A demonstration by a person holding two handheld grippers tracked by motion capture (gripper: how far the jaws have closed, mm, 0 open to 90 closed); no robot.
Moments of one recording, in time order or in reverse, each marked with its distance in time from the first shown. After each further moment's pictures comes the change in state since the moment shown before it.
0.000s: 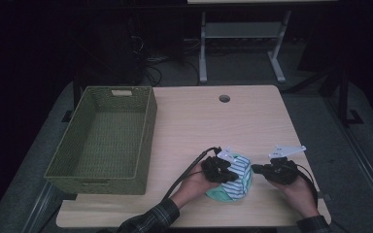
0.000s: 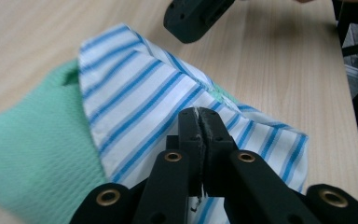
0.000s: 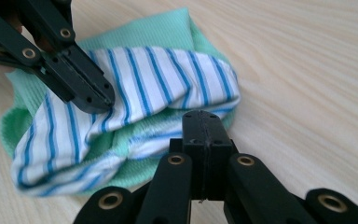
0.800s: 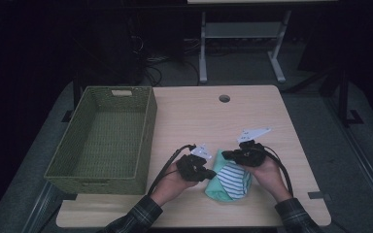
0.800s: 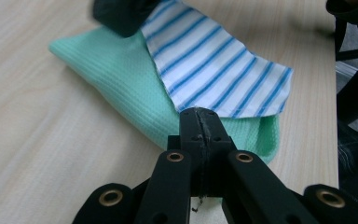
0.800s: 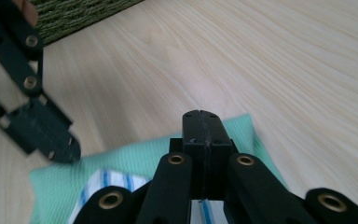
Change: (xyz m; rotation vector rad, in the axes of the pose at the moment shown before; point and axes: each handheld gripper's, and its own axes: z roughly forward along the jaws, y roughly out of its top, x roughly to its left) left arm 0.006 -0.030 -0.057 0.048 0.036 -0.072; right arm 0.024 0.072 0.060 -0.023 0.136 -0.092
